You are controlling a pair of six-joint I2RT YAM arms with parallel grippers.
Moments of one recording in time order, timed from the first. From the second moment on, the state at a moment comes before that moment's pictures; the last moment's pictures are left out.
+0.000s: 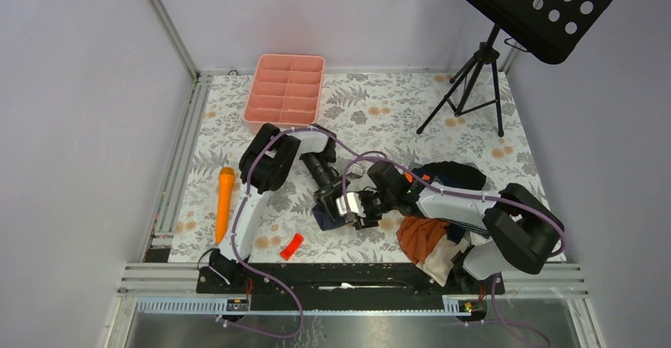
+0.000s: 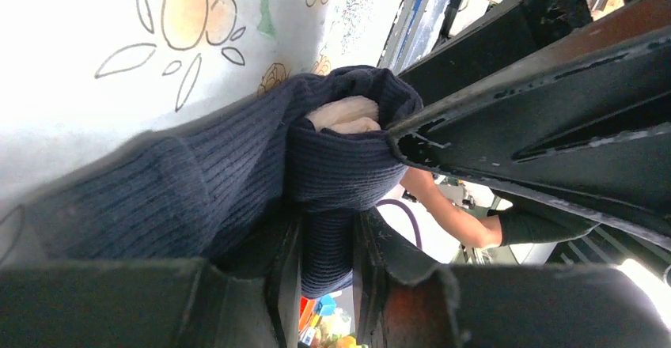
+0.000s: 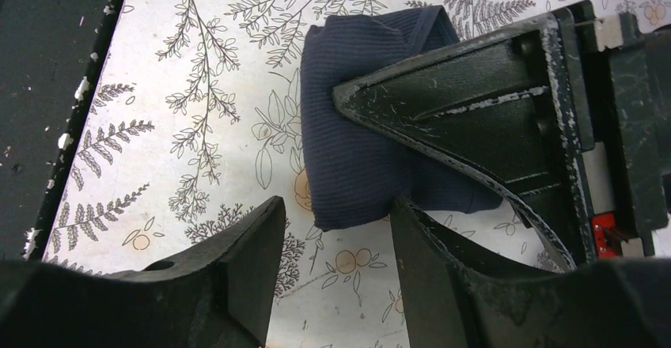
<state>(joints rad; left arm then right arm) -0.57 2.41 1.60 -1.44 1.01 0.64 0.83 1.46 0.66 -0.08 -0.61 -0.90</state>
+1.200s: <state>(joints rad) -0.54 2.43 1.64 -1.47 1.00 0.64 0.90 1.44 0.69 -0.05 -0.58 -0.95</state>
